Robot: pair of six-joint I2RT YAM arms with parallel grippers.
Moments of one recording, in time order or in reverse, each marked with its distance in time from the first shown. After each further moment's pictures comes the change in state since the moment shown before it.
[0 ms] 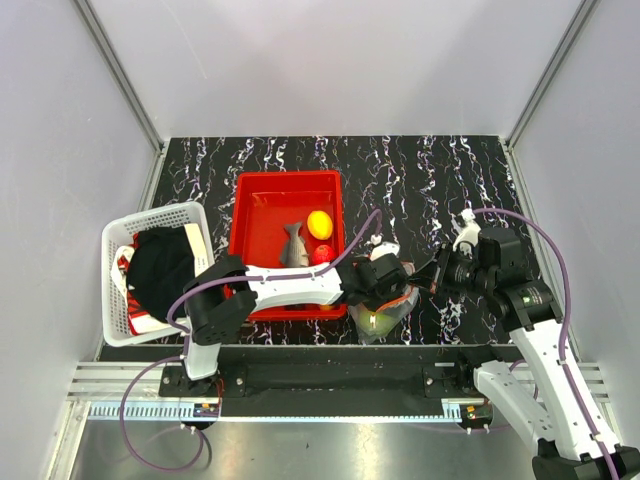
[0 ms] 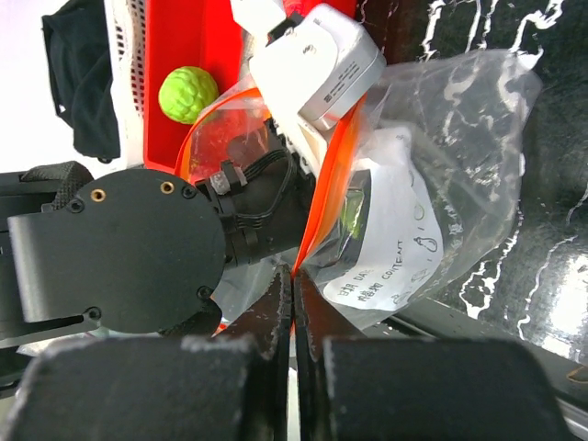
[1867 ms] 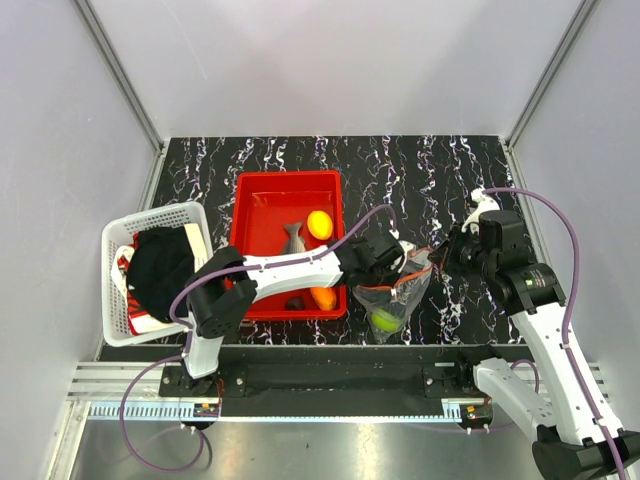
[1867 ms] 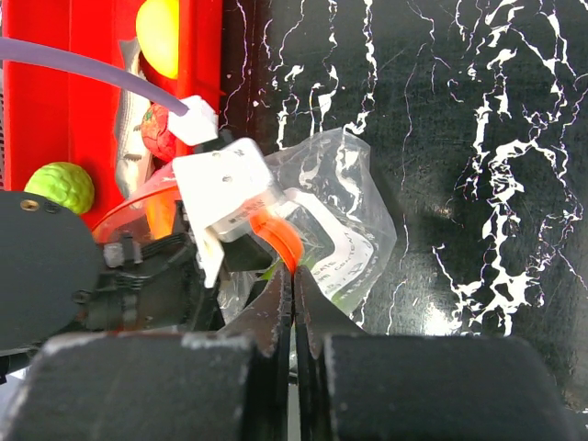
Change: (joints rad) left arm 0.085 0.025 0.098 -0.066 0.393 0.266; right arm -0.001 0.108 0.138 -0.026 0.362 -0.152
